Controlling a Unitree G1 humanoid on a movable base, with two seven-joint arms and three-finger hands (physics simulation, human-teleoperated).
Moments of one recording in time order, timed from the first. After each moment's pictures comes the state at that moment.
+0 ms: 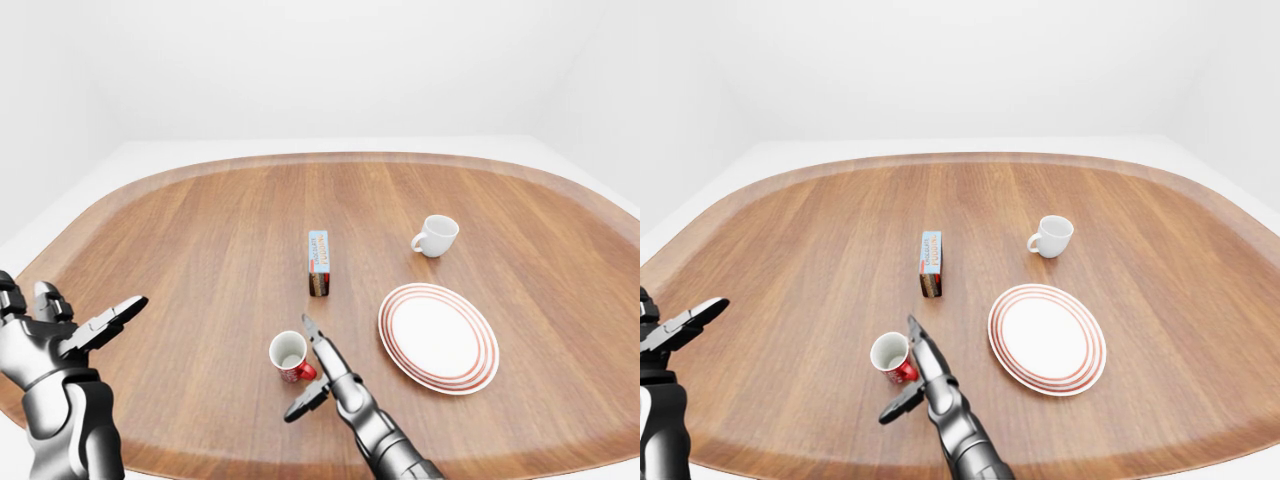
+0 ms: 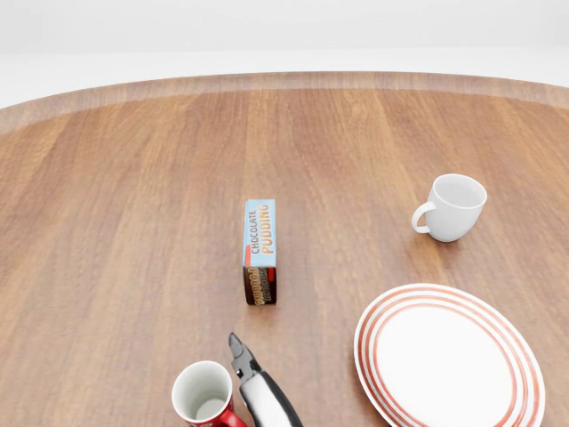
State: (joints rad) left arm 0.02 0.21 0.60 -0.17 -0.43 0.04 0.18; right arm -0.16 0.22 0.28 0.76 -0.47 -0.09 -0.06
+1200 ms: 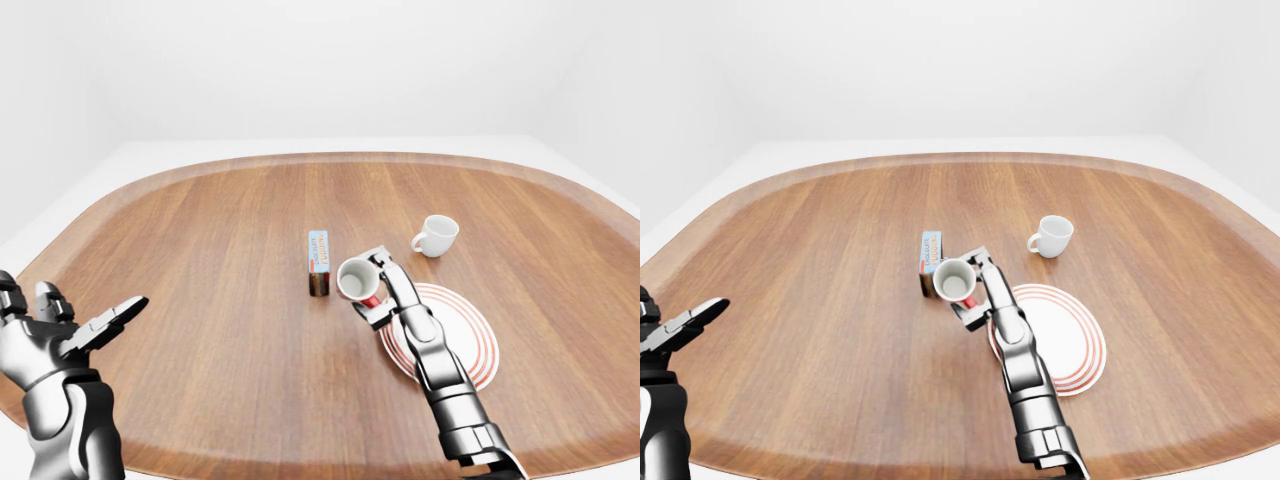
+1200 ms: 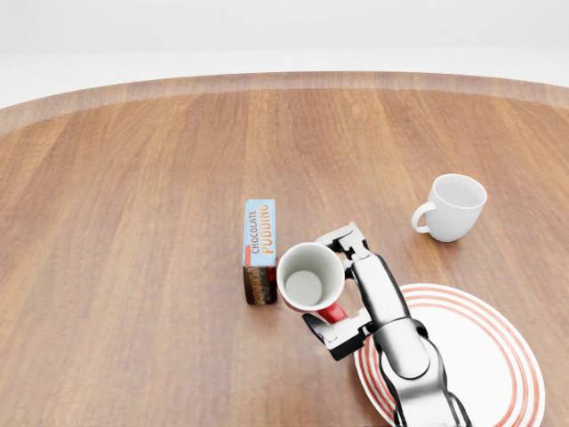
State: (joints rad) left arm 0.02 0.21 0.60 -0.18 -0.43 0.05 0.18; right arm -0.27 0.01 0.05 0.30 -0.33 0.09 0.10
